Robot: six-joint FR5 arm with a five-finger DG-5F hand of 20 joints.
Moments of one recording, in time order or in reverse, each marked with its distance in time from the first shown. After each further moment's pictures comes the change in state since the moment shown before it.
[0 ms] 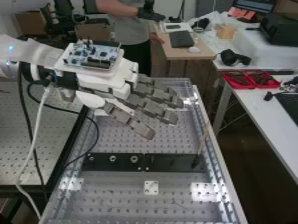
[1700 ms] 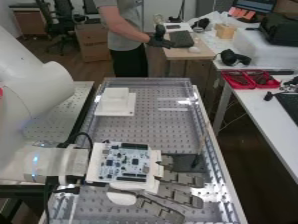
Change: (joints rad) arm -0.202 -0.399 0.204 0.190 -0.327 -0.078
